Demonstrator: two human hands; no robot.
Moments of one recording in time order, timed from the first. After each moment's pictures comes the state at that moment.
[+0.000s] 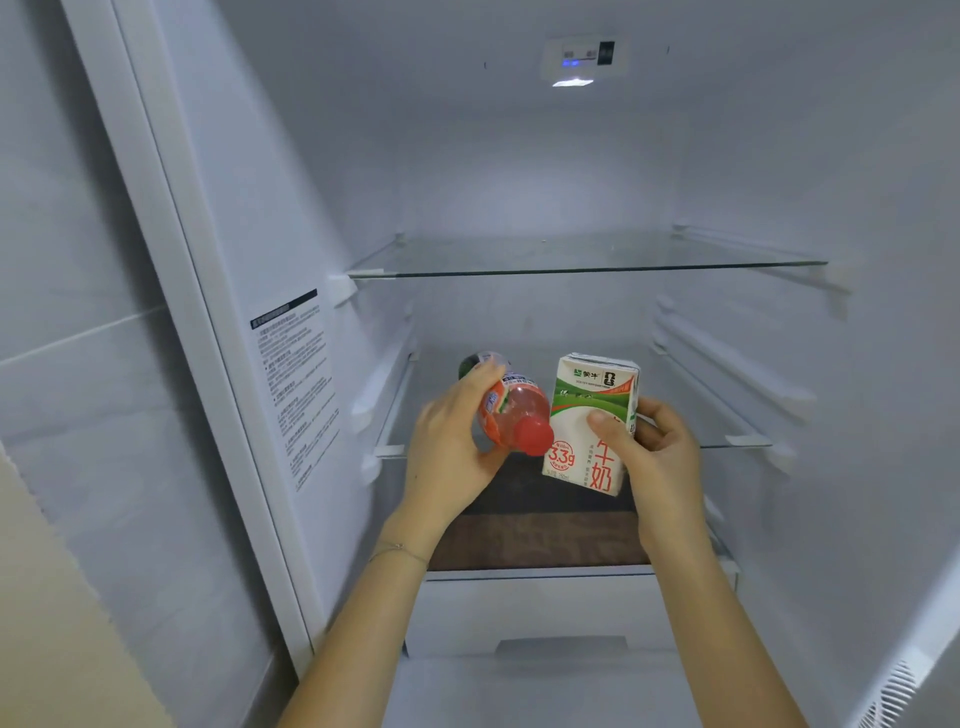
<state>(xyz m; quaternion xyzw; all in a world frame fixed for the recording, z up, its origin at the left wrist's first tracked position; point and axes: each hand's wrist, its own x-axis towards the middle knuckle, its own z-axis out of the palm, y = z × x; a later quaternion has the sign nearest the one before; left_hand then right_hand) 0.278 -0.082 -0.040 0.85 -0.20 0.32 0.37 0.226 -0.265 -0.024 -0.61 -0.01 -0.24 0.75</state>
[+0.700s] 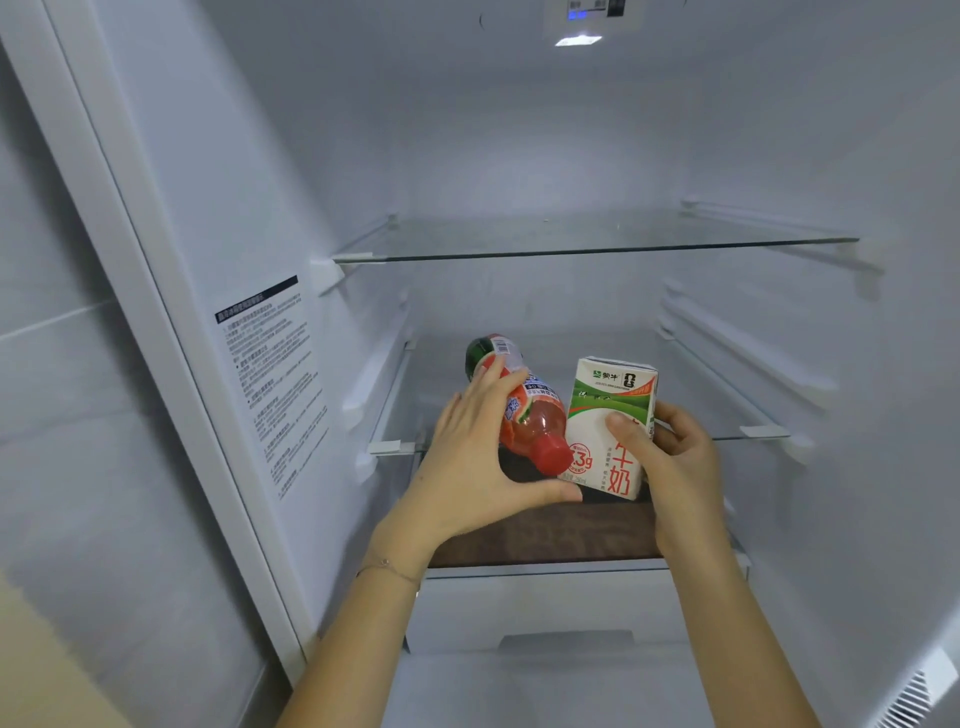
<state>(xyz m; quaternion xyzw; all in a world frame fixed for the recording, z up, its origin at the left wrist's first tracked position) 0.259 -0.088 -0.030 0.90 -0.23 0.17 0.32 0.238 -0.276 -0.039 -0.62 0.03 -0.23 0.75</state>
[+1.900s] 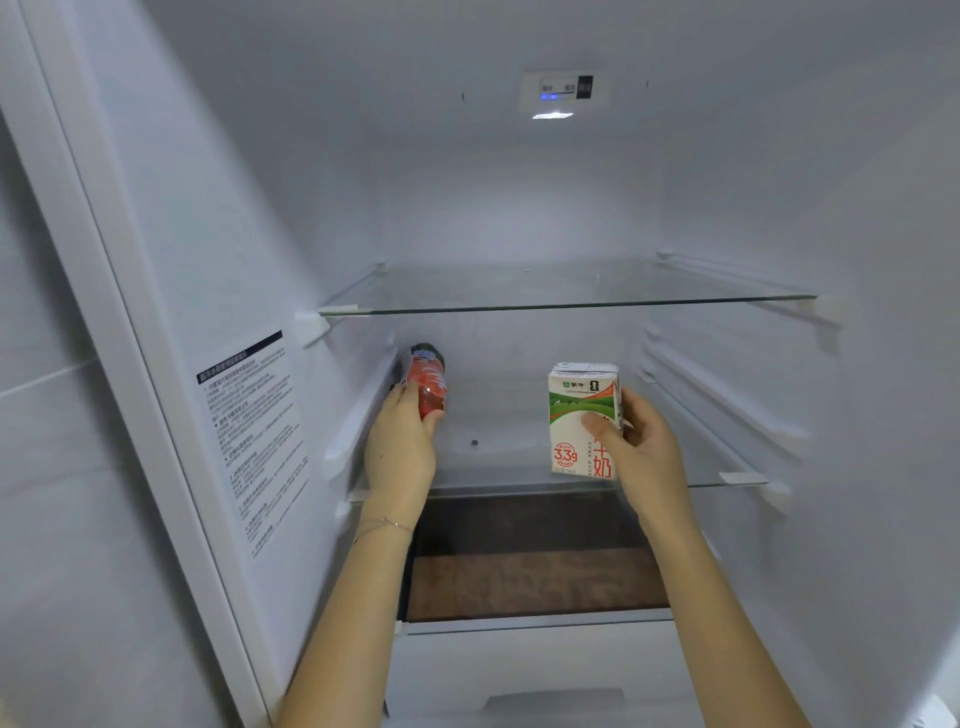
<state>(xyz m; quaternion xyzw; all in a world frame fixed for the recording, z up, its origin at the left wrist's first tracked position) 0.339 -0.065 -0.019 0.89 0.00 0.30 0.34 0.288 -0.290 -0.017 -0.70 -0.03 -0.24 0.67</state>
